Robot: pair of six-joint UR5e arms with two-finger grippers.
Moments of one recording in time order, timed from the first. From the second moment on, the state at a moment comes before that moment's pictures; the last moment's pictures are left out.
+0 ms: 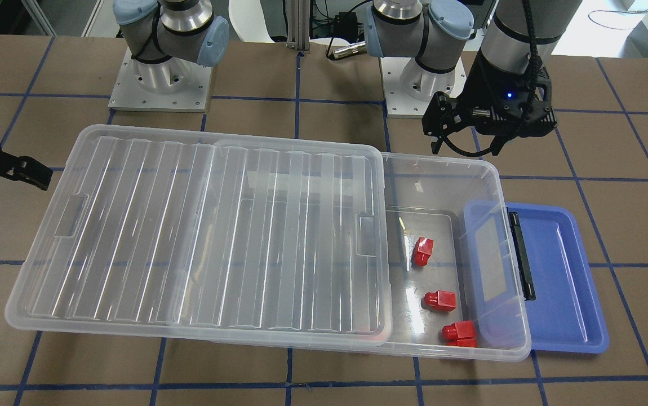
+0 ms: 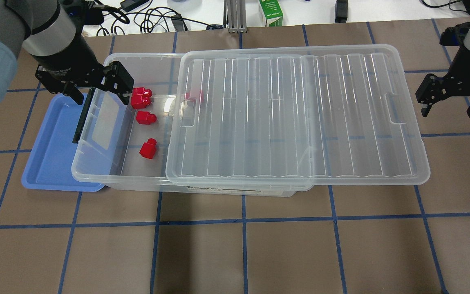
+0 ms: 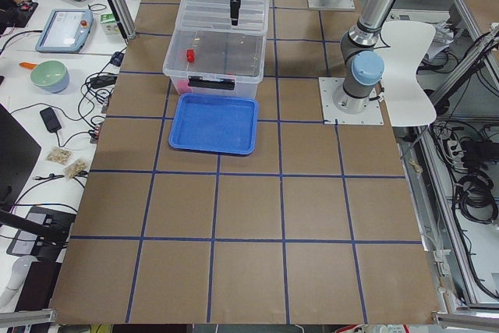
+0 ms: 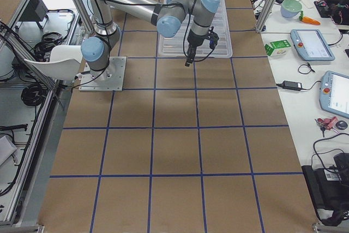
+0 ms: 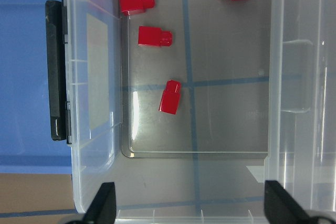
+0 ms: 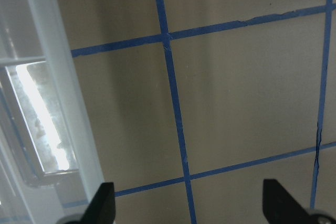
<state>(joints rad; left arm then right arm) -1.55 -1.55 -1.60 -1.52 1.60 0.05 1.22 -1.43 1.67 -1.63 -1.74 -0.17</state>
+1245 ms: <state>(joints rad) -1.55 -1.55 -1.60 -1.50 1.61 0.04 1.22 -1.42 1.71 -1.70 -1.74 -0.18</state>
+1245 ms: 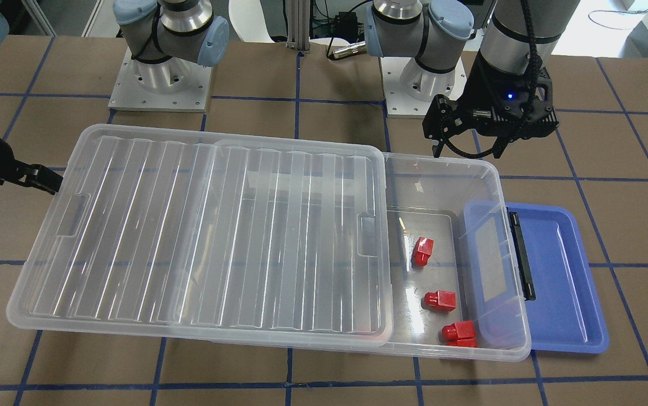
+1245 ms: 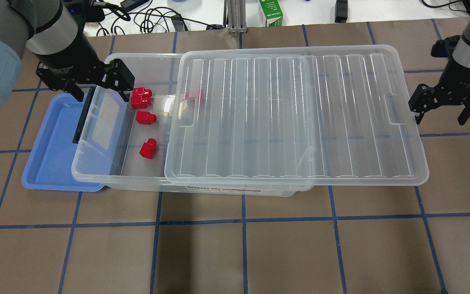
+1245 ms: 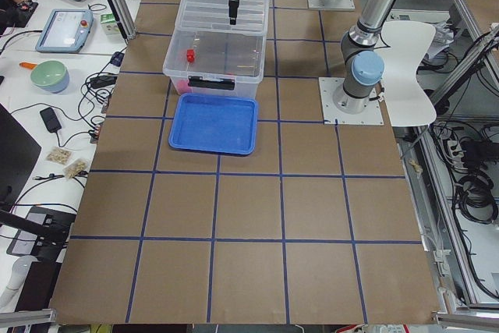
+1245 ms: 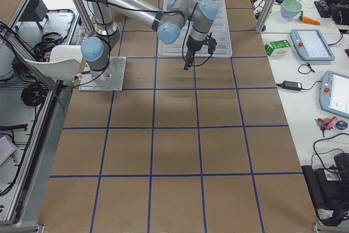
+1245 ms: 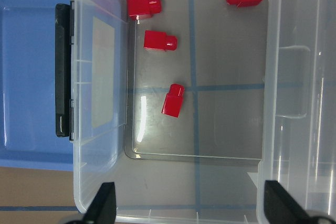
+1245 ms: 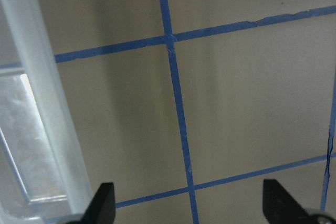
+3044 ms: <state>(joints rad) -1.55 -1.56 -1.60 -1.49 1.61 0.04 1.38 -1.38 1.71 -1.86 -1.66 -0.16</state>
